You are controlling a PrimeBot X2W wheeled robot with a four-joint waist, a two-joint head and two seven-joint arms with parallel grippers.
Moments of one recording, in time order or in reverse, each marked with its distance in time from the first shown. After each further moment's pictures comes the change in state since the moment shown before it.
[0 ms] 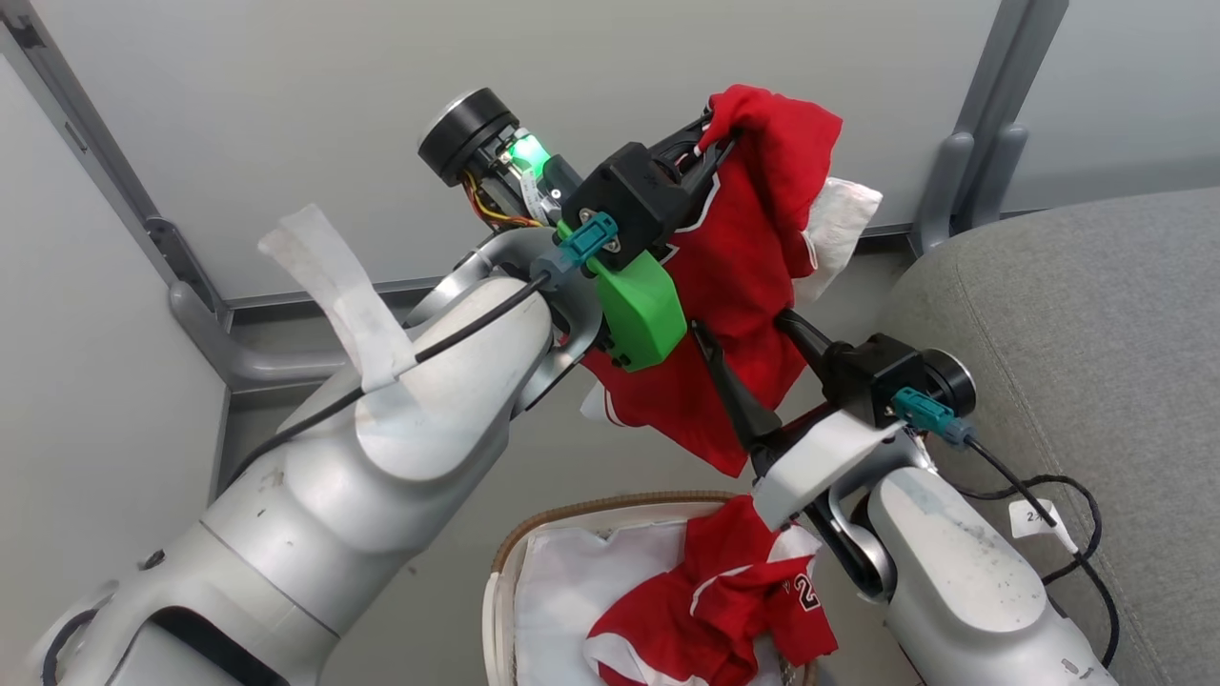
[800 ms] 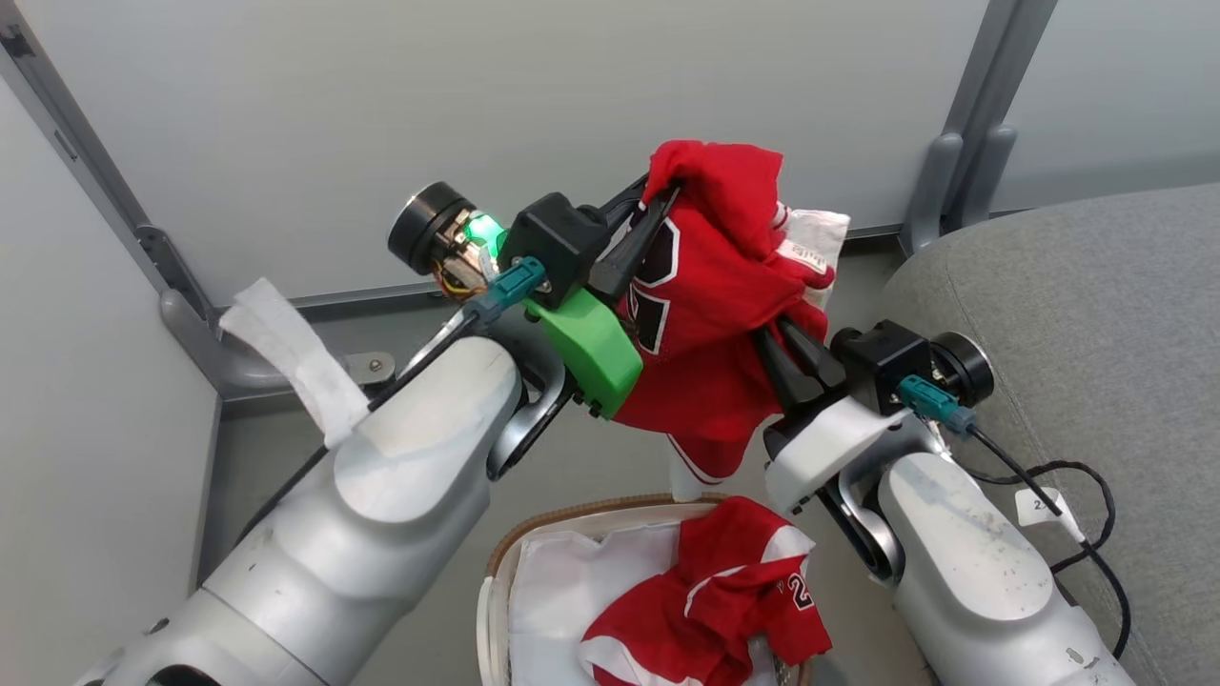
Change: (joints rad) left arm 0.123 0.013 0.042 0.025 -0.122 0.033 -0.052; right arm -0.021 0.000 -0.041 0.024 -0.077 0.000 0.000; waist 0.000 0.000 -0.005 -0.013
